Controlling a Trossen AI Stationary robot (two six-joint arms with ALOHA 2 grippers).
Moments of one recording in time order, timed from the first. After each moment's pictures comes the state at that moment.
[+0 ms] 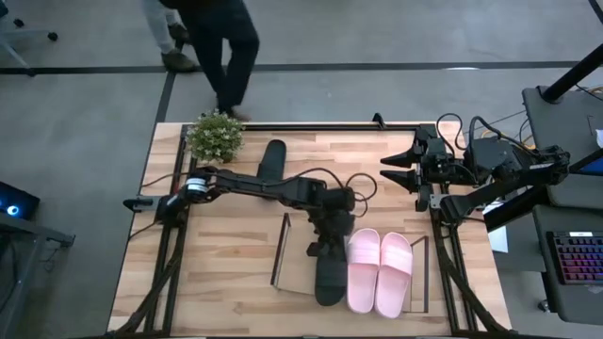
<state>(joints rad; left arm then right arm) -0.05 2.17 1.94 -0.69 0.61 0.11 0.26 0.87 1.21 -0.47 0.38 0.21</state>
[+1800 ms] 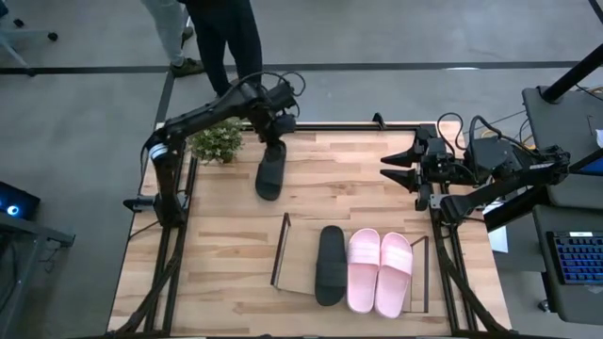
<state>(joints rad) 0.53 1.87 1.92 -1.37 0.26 0.25 0.26 0.87 1.21 -0.46 0.39 0.21</state>
